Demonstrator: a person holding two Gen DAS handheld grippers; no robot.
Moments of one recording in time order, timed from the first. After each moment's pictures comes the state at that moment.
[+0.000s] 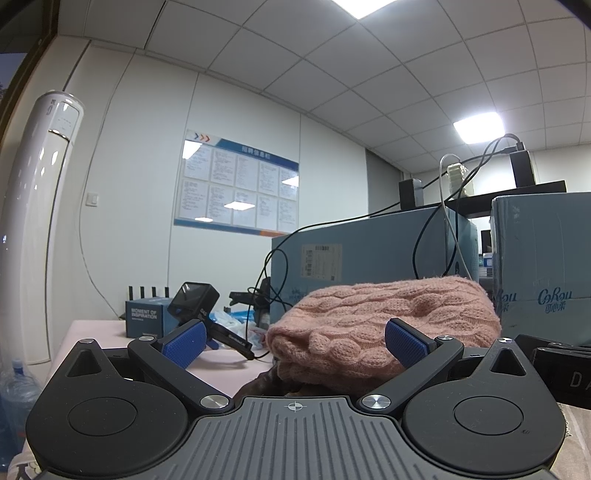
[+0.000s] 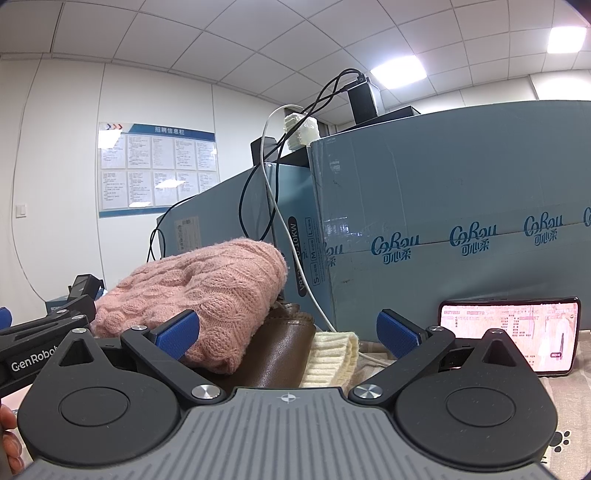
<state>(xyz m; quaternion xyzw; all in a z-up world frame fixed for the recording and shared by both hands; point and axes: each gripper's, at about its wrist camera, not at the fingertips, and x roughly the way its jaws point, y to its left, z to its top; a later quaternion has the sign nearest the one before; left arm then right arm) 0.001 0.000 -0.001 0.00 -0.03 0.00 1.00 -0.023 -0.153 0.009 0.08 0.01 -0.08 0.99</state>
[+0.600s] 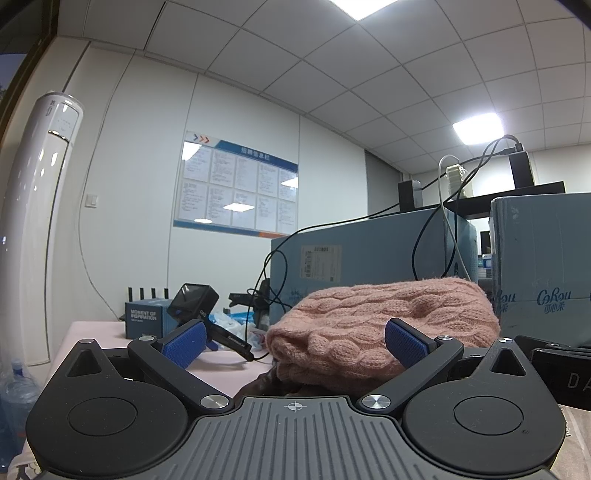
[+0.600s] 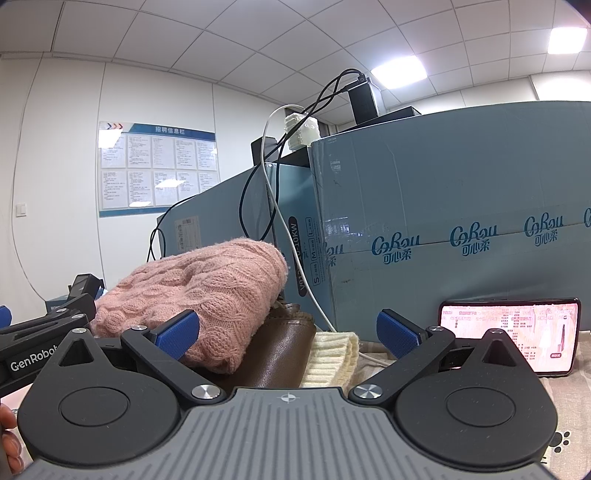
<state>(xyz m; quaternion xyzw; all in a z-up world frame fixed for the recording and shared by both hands) 0.000 -0.001 -0.001 0.00 -0.04 0.00 1.00 -0.023 -0.153 0.010 0.08 0.01 -0.08 0.99</state>
